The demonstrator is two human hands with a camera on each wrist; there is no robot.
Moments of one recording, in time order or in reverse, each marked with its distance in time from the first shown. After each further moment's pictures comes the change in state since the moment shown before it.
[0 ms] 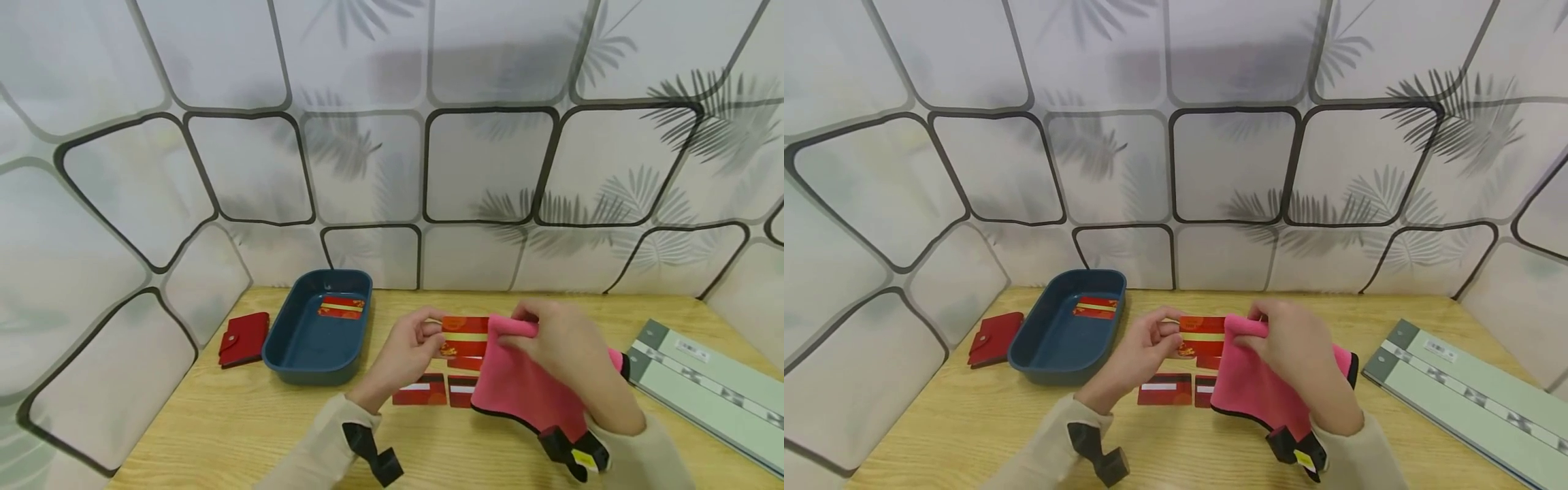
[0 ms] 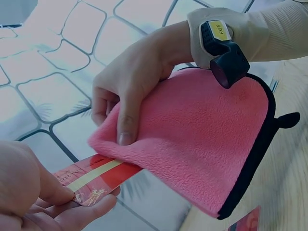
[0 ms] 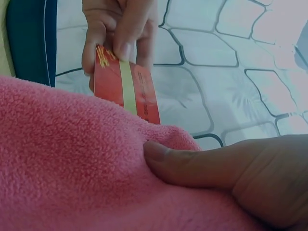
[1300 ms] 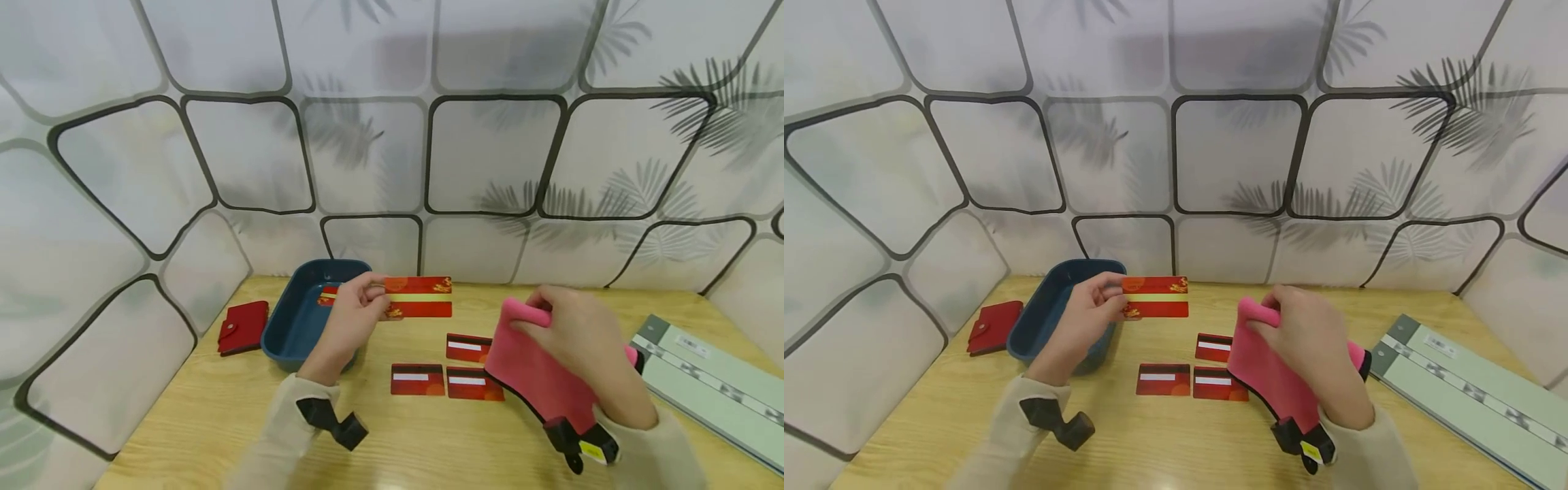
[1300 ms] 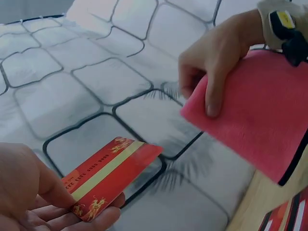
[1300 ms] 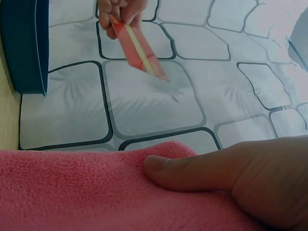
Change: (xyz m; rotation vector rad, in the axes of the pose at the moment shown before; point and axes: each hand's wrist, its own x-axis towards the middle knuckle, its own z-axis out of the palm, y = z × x) left_hand -0.006 0.017 -0.057 0.046 0.335 -0.135; right_hand 0.000 0.008 -0.010 -0.043 0.018 0.027
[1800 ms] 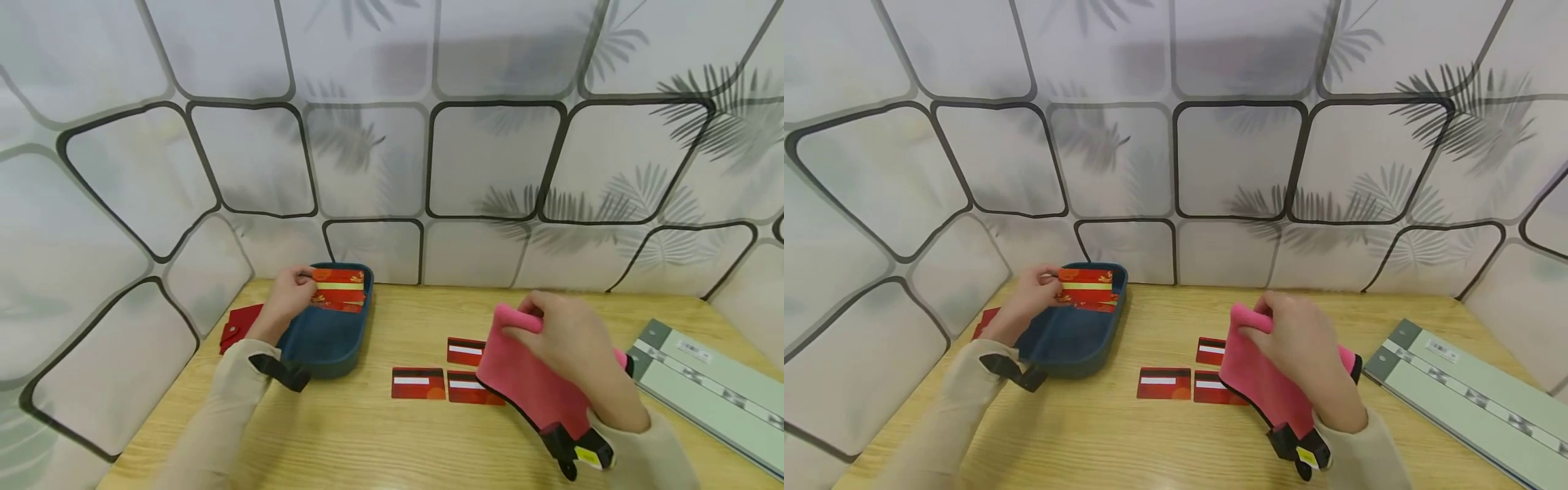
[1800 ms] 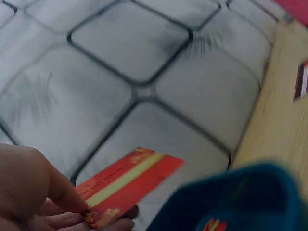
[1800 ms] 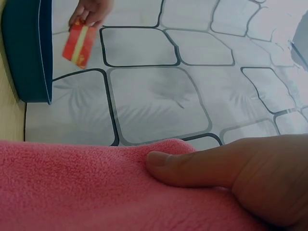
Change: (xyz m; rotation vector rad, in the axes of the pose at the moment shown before) left_hand 0.044 -0.032 -0.100 0.287 0.108 -0.160; right_hand 0.000 -0.005 0.006 0.045 -0.011 -0.034
